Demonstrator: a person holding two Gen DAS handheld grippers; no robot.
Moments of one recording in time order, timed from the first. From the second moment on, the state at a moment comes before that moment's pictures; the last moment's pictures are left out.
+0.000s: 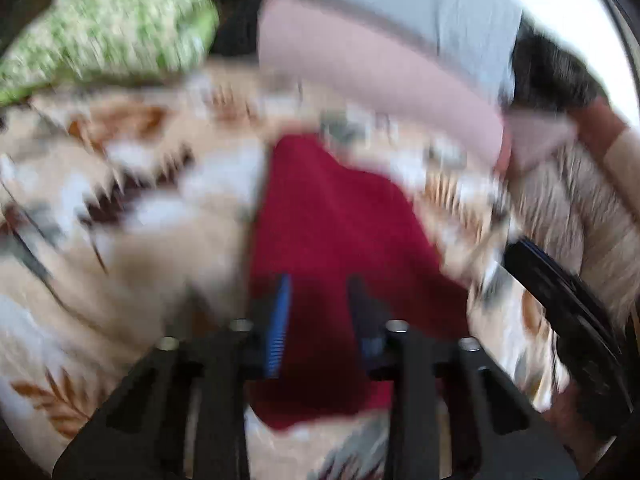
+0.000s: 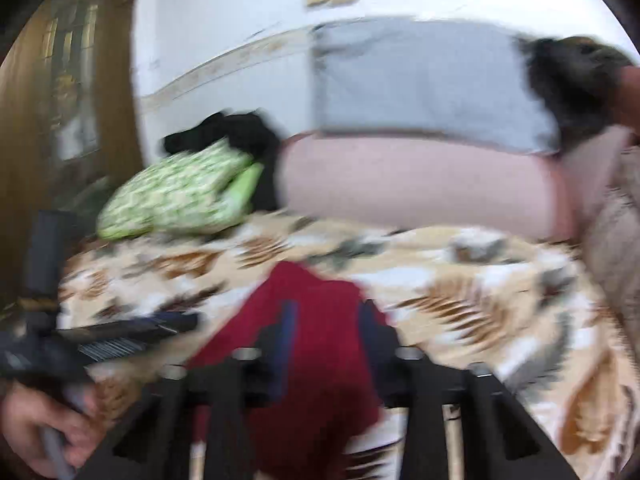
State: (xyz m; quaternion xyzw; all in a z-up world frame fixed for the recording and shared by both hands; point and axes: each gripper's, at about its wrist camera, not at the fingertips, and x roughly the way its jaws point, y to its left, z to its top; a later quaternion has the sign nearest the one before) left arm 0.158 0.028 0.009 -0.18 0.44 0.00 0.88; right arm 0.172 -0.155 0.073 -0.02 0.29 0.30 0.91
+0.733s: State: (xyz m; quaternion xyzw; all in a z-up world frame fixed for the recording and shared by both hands) left arm 0.150 -0.002 -0.003 -0.10 0.50 -0.06 0.86; right arm 0.166 -0.118 -0.027 -0.10 0.50 0.31 0.80
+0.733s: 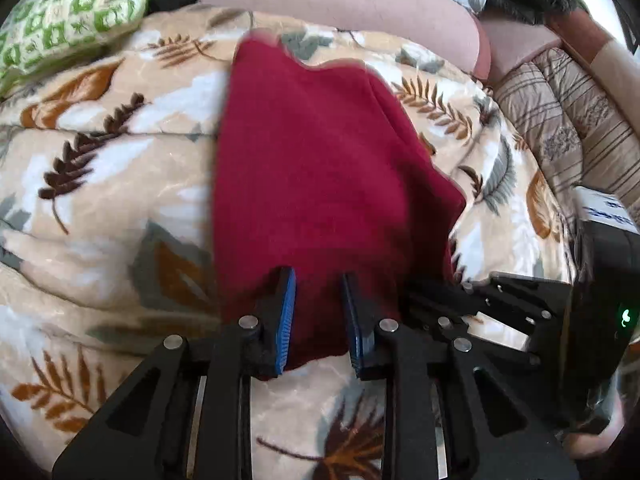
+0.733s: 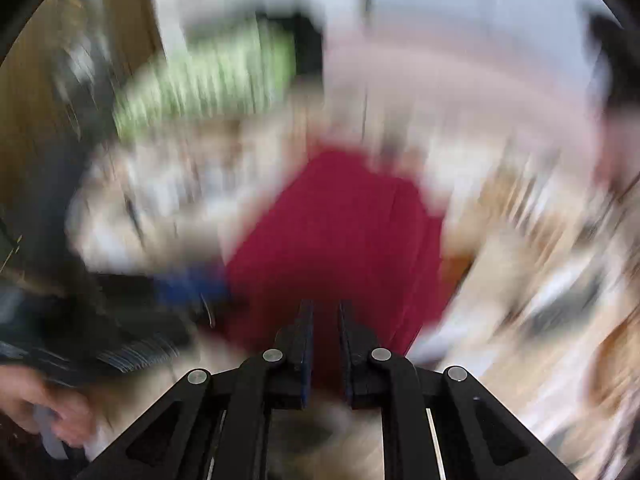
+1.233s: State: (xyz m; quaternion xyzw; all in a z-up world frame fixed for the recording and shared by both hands) left arm 0.006 0.010 0.042 -0.07 0.38 -0.02 0.92; right arm 0.052 -0.162 0.022 -0.07 0.42 0.24 0.87
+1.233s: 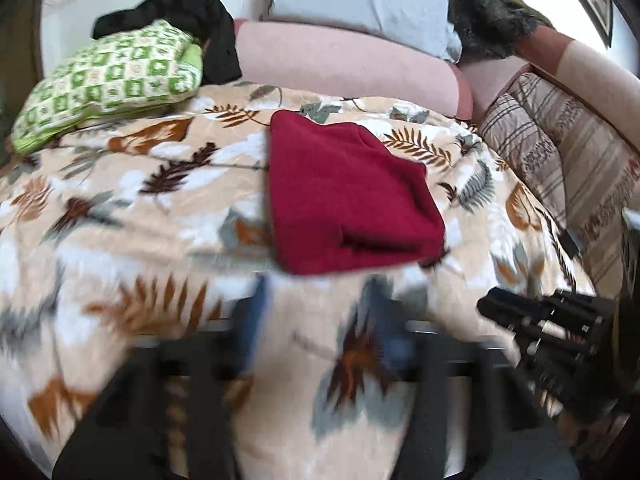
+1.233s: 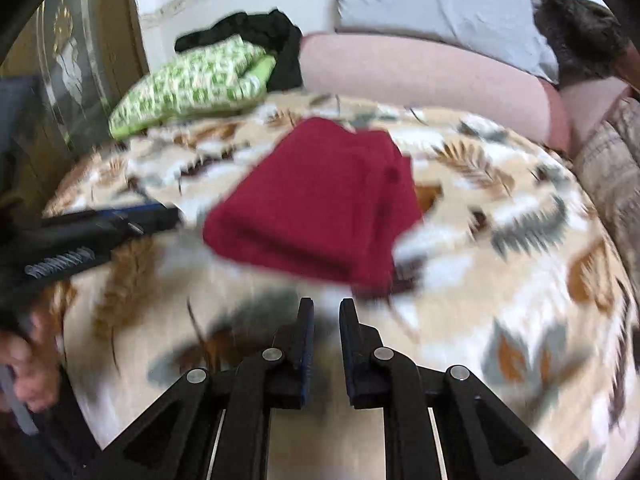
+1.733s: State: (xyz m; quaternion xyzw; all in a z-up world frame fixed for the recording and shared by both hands) left arm -0.061 -0.045 0.031 0.04 0.39 0.07 0.92; right arm -0.045 -0.223 0.039 -0.01 0.36 0.19 0.91
